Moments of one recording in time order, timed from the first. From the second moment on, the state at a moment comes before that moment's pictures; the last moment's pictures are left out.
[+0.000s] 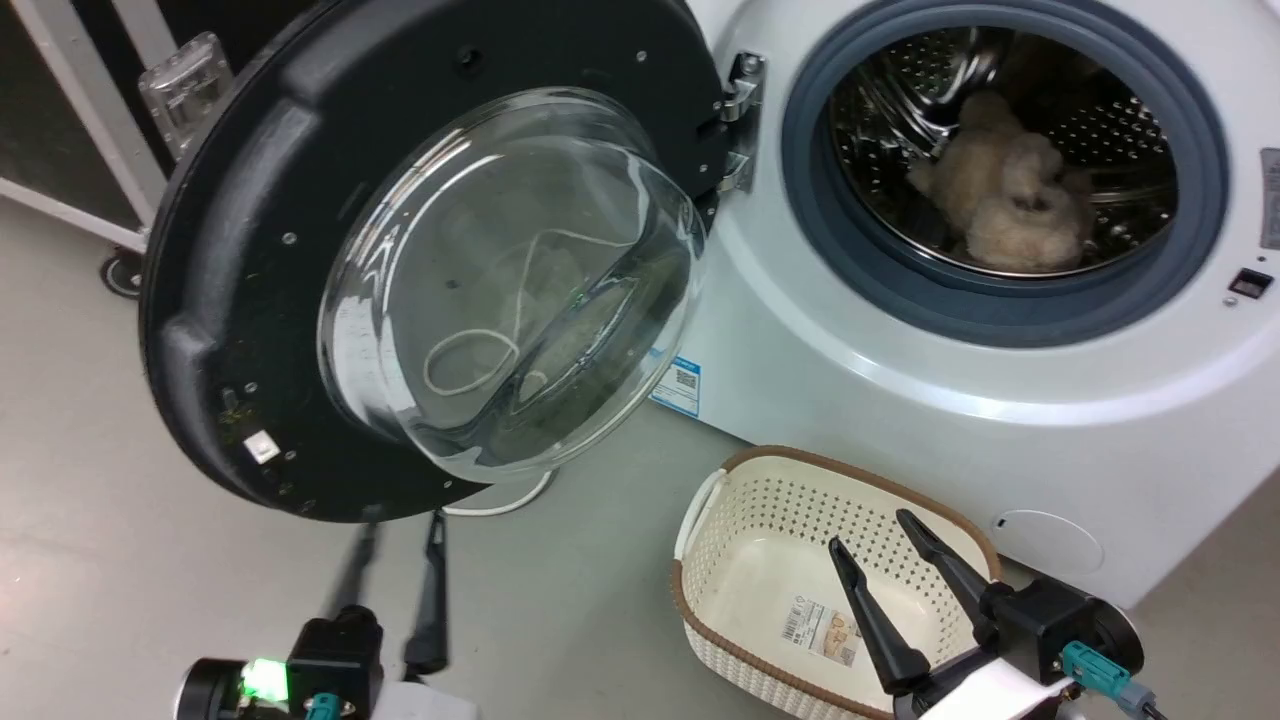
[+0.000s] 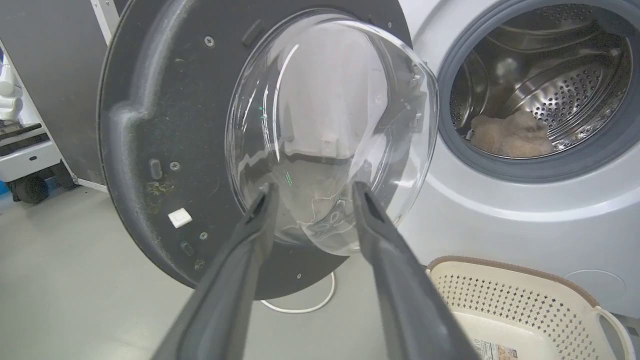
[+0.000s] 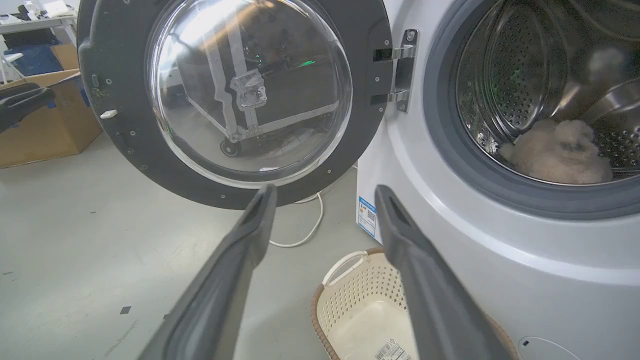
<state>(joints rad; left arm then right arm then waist) 0.07 0.12 -0.13 -0.05 -0.01 0.11 -0.17 -0.03 -0.10 0.23 0.14 0.14 0.13 -0.17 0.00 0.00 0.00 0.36</state>
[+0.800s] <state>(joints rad) -0.34 0.29 0.41 0.06 -0.57 0.01 -0.07 -0.03 -0.15 0.20 0.10 0.18 0.13 -0.21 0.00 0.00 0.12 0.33</state>
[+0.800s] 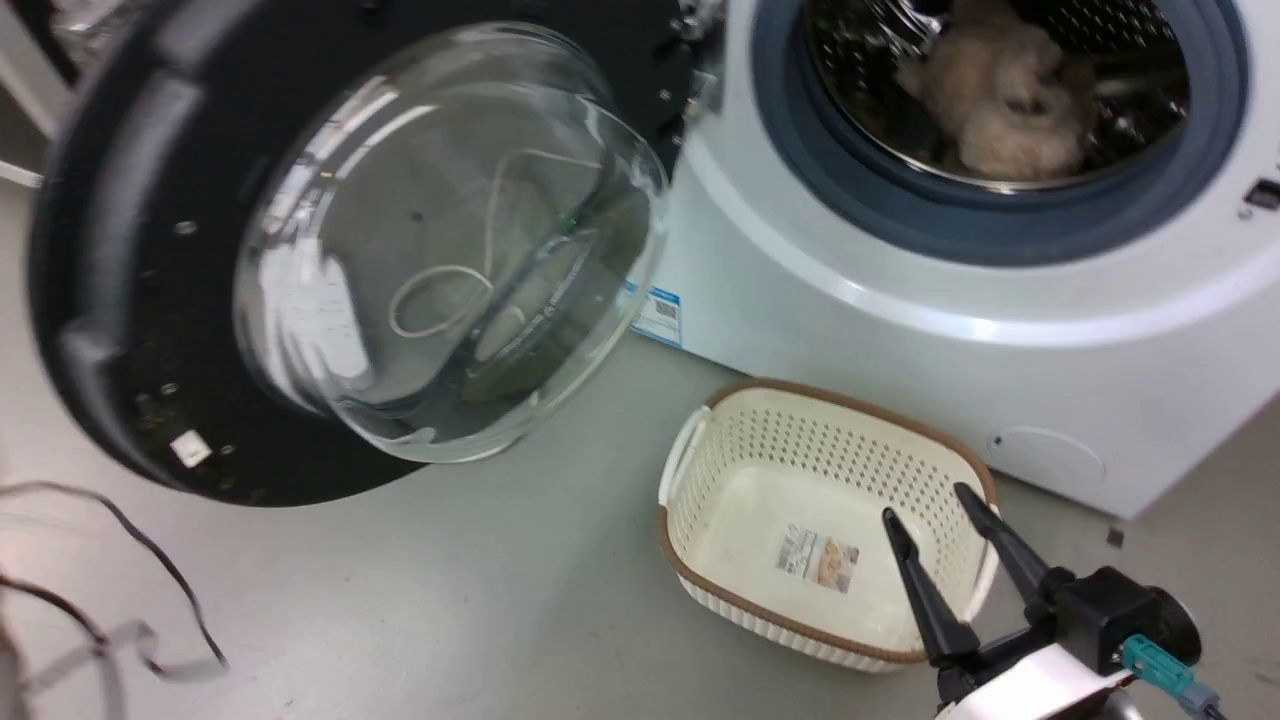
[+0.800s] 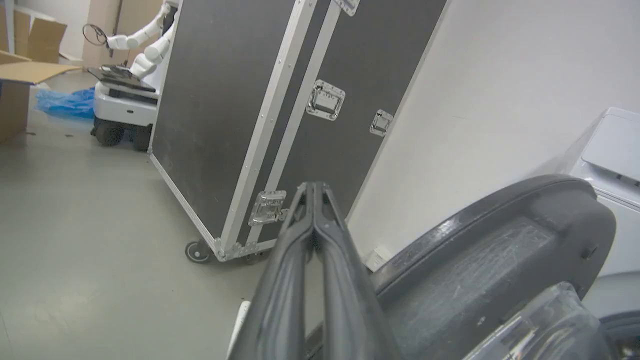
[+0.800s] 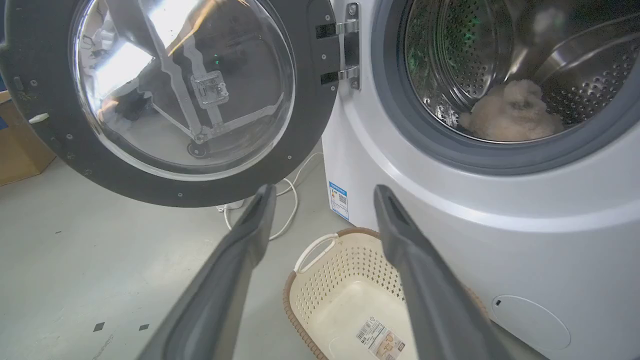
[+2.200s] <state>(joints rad) -0.05 0.06 0.27 -0.03 -1.29 -0.10 0.91 -0.03 -0.12 0.17 0.16 0.20 0.13 -0.25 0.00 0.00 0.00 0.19</state>
